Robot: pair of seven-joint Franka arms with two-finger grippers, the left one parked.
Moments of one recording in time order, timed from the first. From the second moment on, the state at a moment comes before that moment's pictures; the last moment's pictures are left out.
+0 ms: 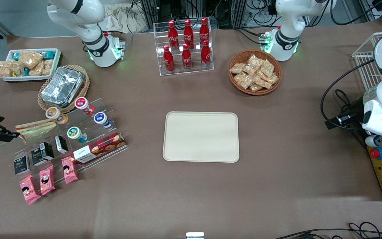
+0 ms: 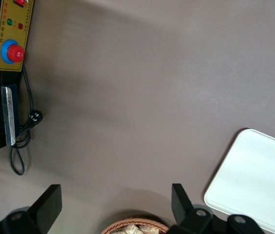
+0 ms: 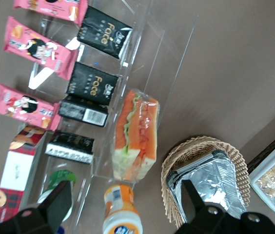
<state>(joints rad) 0.00 0.29 -0.34 -1.59 0.02 1.65 0.45</state>
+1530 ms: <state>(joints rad) -0.09 0.31 -0.34 -1.77 0.15 1.84 0.45</state>
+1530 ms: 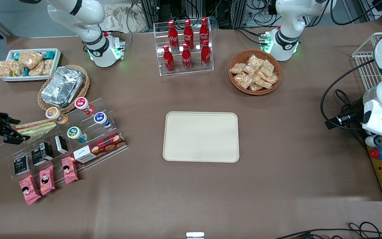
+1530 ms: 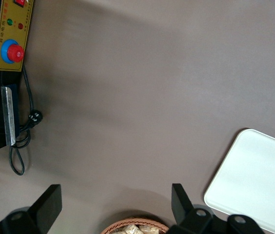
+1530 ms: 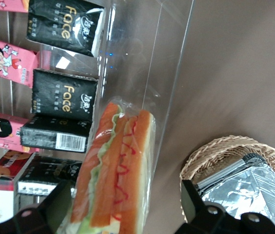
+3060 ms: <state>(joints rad) -0.08 0.30 -0.30 -1.50 0.15 1.74 0.20</state>
